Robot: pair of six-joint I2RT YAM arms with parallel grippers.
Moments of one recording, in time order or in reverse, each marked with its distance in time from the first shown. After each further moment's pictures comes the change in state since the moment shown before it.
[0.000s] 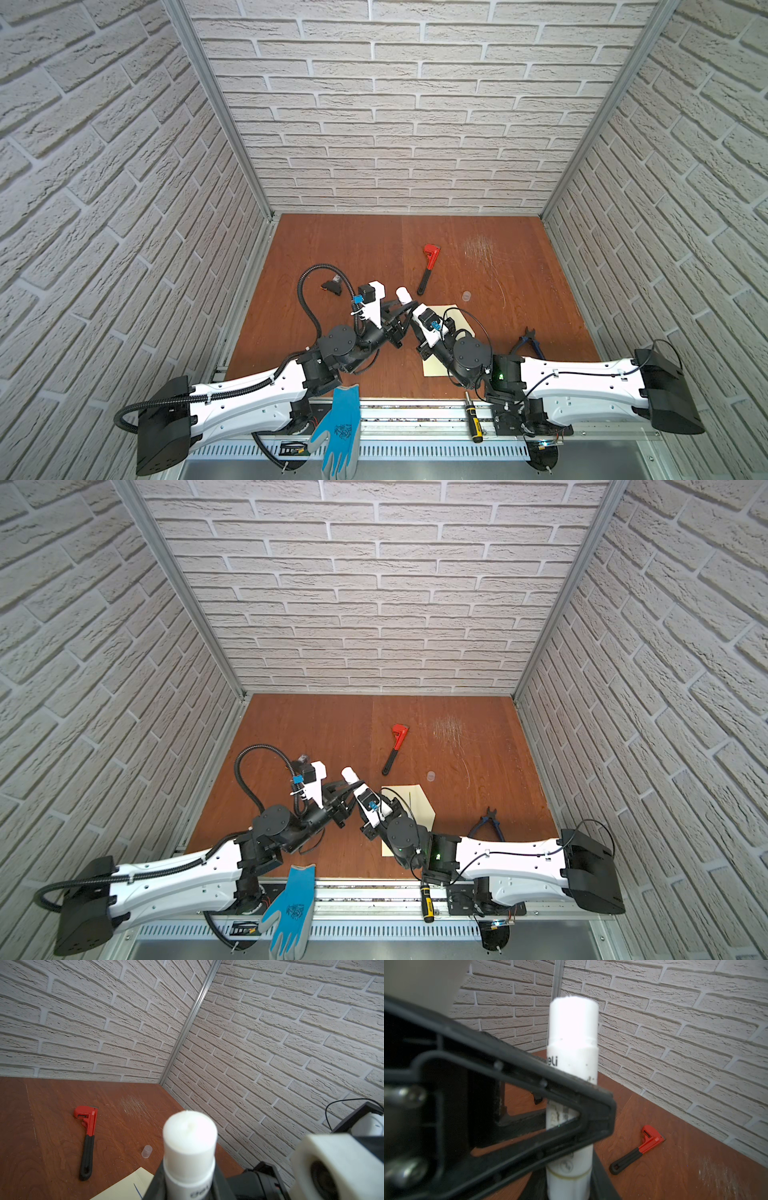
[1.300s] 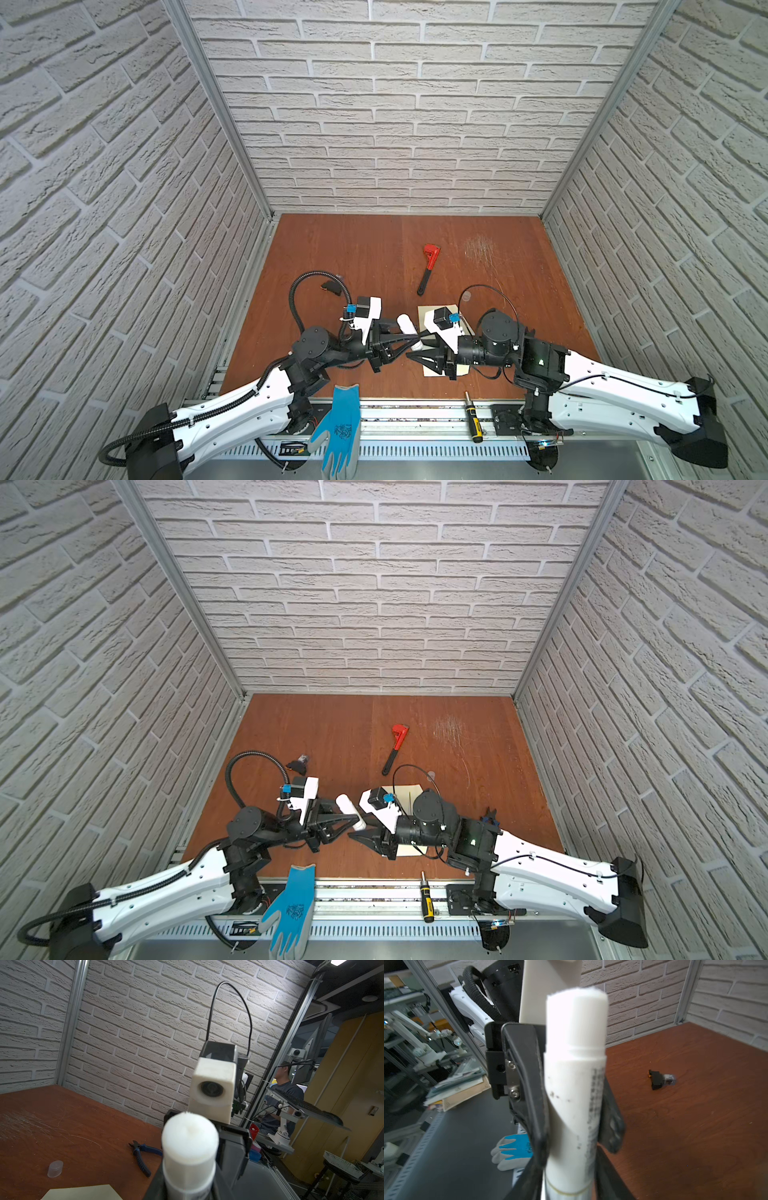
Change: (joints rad) left arm 0.145 -0.159 -0.071 0.049 0.684 -0.027; right arm -0.185 -0.248 0.124 -0.483 -0.911 0.225
